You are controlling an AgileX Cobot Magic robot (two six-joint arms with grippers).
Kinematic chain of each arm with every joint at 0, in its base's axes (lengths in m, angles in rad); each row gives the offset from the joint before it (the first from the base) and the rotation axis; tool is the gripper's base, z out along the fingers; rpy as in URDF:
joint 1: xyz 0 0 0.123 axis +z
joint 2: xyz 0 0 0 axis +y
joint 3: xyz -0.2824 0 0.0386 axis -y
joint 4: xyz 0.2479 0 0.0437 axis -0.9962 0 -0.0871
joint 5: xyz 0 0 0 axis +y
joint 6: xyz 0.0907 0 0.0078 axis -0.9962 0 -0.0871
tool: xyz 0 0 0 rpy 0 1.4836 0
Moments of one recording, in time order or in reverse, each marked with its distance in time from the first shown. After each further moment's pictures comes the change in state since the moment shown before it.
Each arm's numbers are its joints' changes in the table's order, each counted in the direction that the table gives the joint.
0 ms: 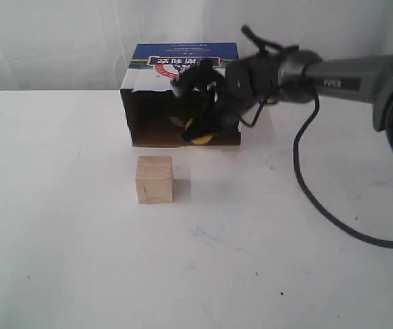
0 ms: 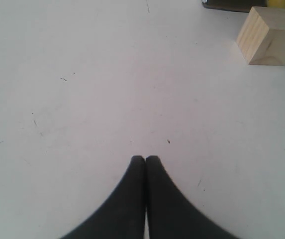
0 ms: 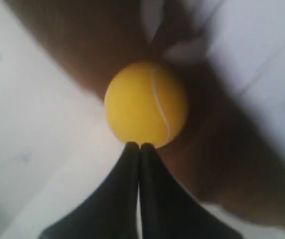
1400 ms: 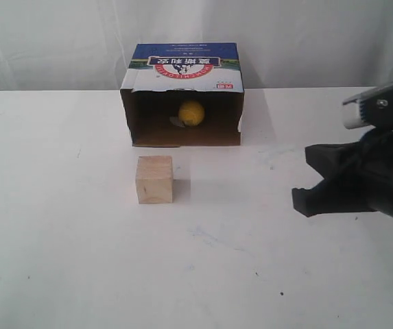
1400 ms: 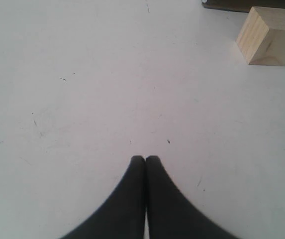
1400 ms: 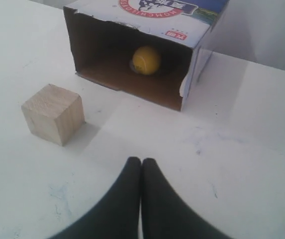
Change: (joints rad) left arm 0.000 0.000 0.000 0.000 0.000 0.000; right arm -0.016 -1.197 -1.288 -0.193 -0.546 -0.122
